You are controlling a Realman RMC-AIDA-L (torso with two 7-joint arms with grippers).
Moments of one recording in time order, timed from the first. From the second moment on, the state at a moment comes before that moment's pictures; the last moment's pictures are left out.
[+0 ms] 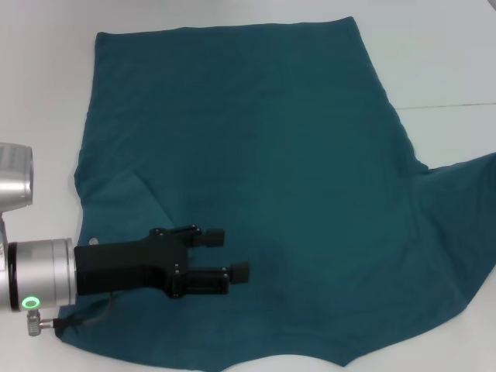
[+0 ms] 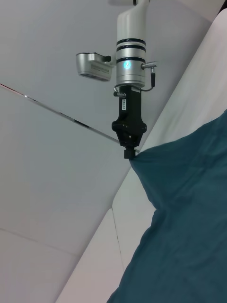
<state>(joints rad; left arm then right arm) -0.58 -2.14 0.74 0.64 1.98 1.60 -1.54 0.49 1.96 -0.36 -0.52 -1.94 -0.99 2.11</state>
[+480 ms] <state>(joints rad) -0.59 -2.14 0.74 0.64 1.98 1.59 -1.55 0.53 1.97 -0.37 -0.52 -1.94 -1.10 2.11</state>
